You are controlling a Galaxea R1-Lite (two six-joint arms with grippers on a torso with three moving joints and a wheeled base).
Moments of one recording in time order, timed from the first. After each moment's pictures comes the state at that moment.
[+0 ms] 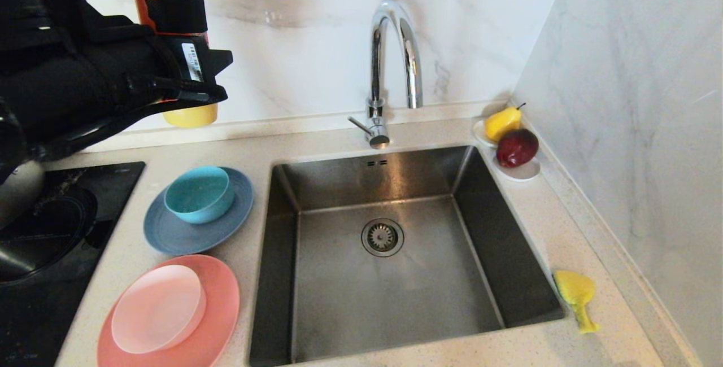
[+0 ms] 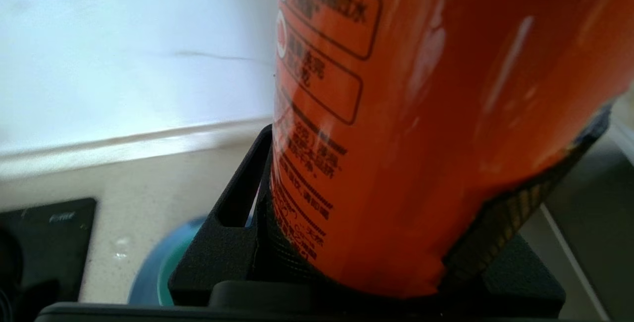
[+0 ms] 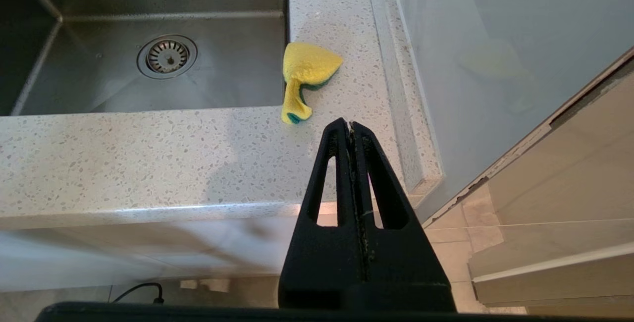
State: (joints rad) left arm -0.49 1.42 -1.22 -0.25 0.41 0.09; right arm 0.01 0.00 0.00 0.00 0.00 0.00
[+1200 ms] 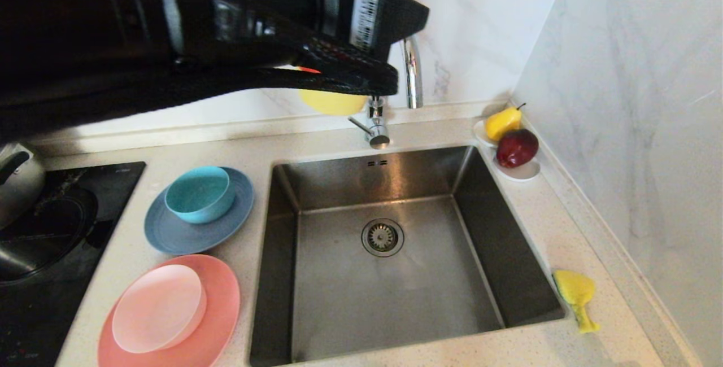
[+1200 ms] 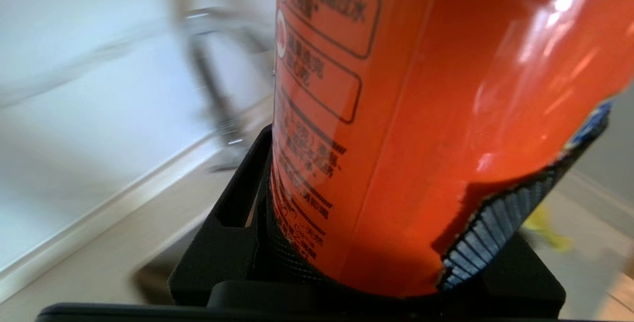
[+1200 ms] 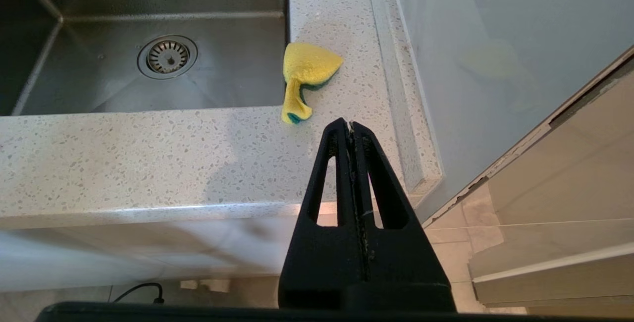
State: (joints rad) left arm -1.05 1.55 -1.57 -0.03 0.40 0.27; right arm 0.01 0.00 0.00 0.00 0.00 0.00
